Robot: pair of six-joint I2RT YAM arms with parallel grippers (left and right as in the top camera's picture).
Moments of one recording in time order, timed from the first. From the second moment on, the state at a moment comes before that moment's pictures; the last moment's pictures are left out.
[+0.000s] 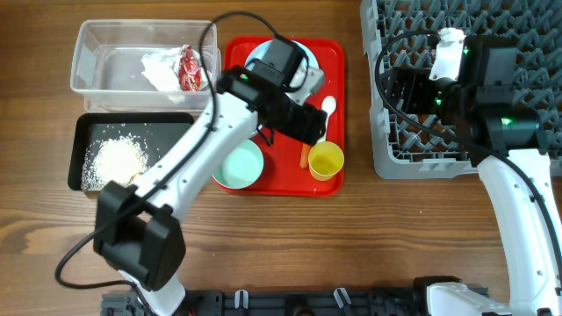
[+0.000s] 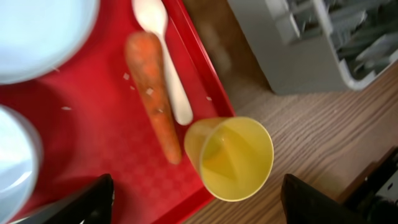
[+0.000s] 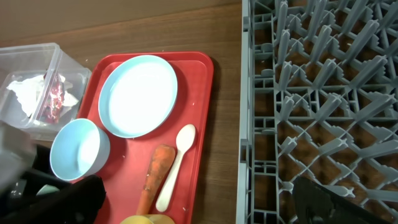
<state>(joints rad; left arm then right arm) -0.58 1.85 1.60 -0.94 0.31 -0.11 0.04 1.35 1.30 -0.72 -0.24 0.14</state>
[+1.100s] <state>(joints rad) -0.61 2.04 1.62 -0.96 0.32 -0.06 0.04 1.35 1.30 -0.71 -0.25 0.15</state>
